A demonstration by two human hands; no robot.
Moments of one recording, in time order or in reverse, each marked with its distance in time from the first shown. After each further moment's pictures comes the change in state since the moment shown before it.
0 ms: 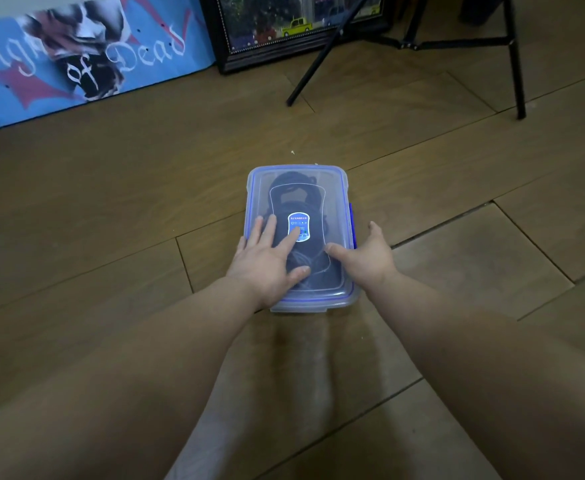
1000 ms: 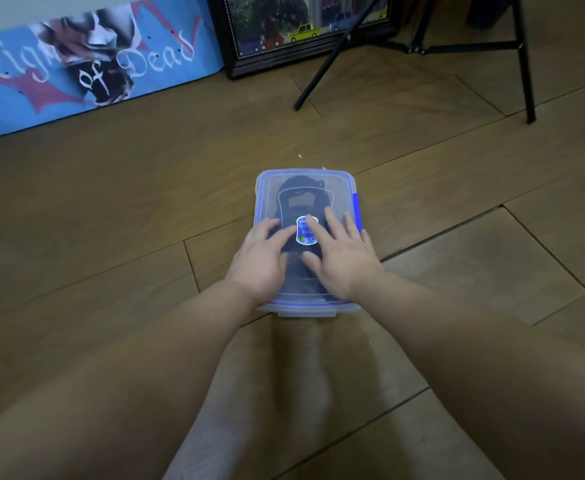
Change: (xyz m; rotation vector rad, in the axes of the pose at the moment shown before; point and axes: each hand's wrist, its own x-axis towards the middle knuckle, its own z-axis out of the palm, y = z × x) left_hand 0.002 -0.017 -0.002 -0.290 0.273 0.068; right_hand -0.009 -0.019 0.022 -0.823 -0.190 -0.571
